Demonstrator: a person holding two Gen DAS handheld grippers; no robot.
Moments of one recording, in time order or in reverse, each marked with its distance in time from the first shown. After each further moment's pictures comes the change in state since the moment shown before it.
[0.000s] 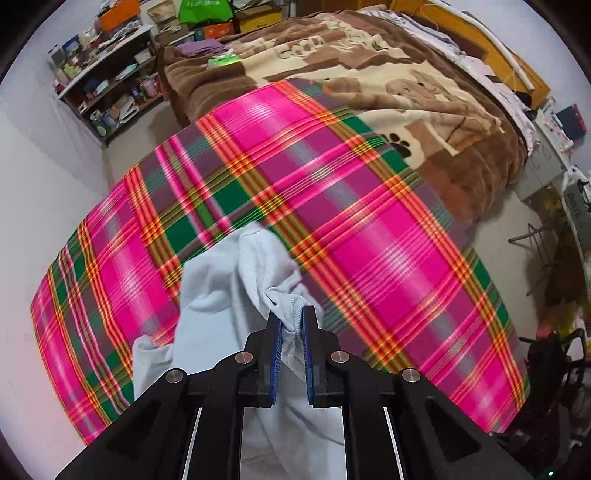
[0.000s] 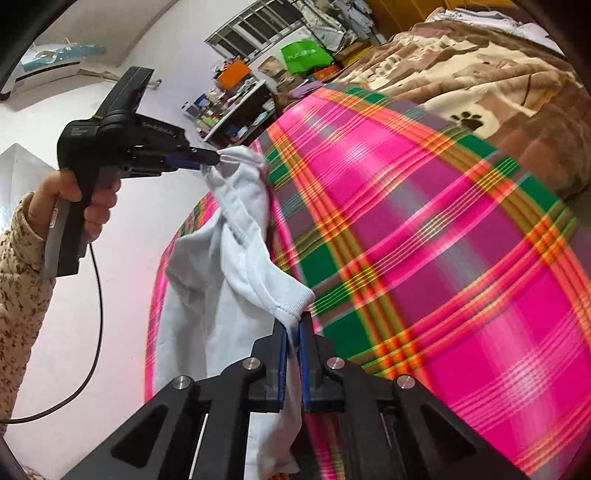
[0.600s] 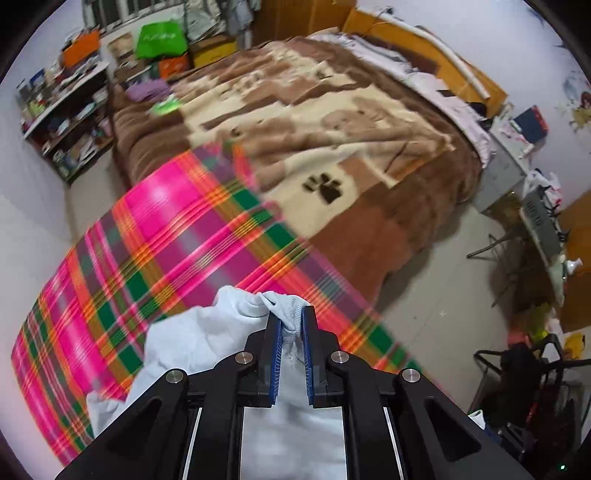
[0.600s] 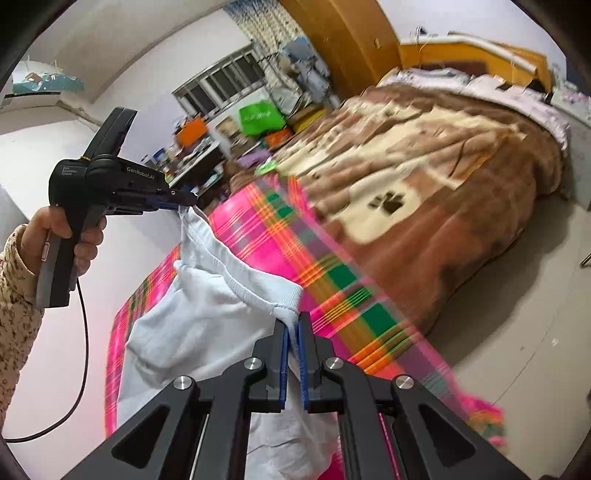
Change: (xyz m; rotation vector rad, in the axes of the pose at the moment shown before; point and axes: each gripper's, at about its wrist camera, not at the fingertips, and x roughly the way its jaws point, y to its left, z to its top) left arm -0.047 -0.126 0.076 0.083 -0.113 -0.140; right arm -0.139 -0.046 0.071 -0.007 -0.256 -0.238
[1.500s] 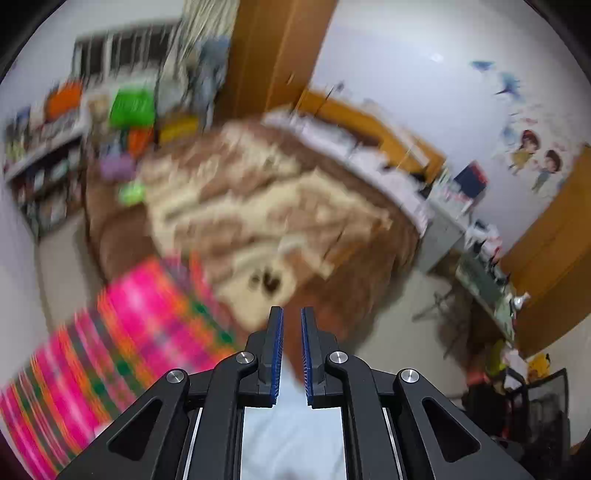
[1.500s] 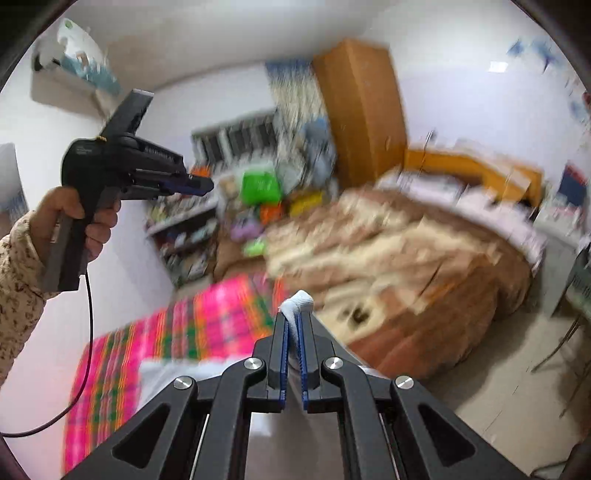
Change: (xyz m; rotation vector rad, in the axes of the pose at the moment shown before) left arm -0.112 -0.007 0.031 -0.009 -0.249 -0.195; right arm -0.075 0.072 0.087 -0.214 -0.202 -0.077
